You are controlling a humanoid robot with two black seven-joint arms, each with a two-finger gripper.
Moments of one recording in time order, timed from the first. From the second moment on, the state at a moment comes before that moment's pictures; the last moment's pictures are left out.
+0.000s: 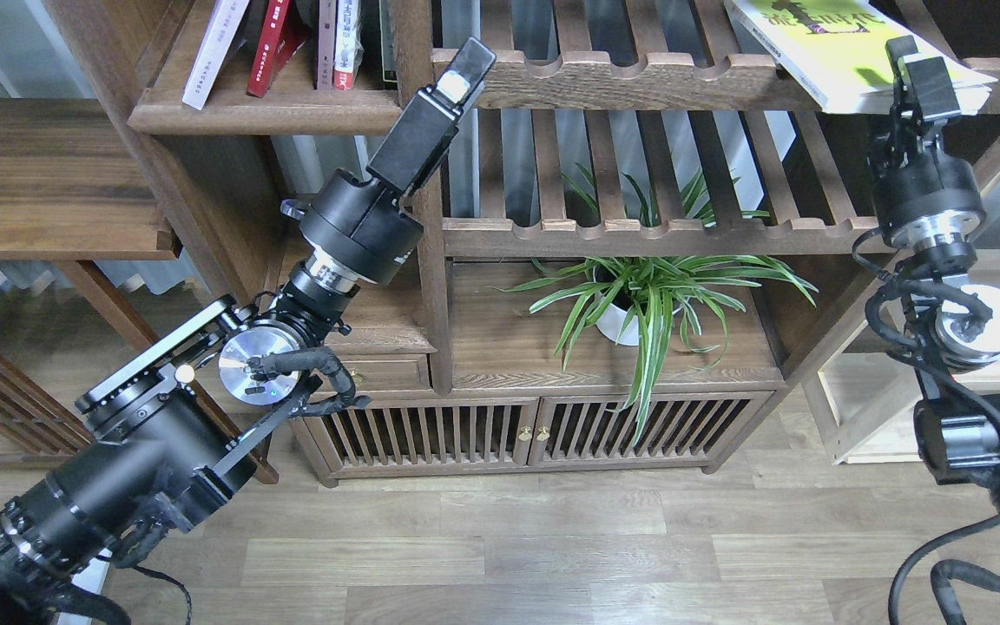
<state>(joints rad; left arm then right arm) -0.66 0.06 -0.80 -1.30 -0.04 -0.49 -0.25 0.43 -0.34 1.47 1.11 0.25 0.23 0.02</state>
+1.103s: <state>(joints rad) -0.66 0.08 -0.81 -1.30 -0.04 -0.49 -0.25 0.48 -0.37 1.48 1.10 0.28 0.14 -0.05</state>
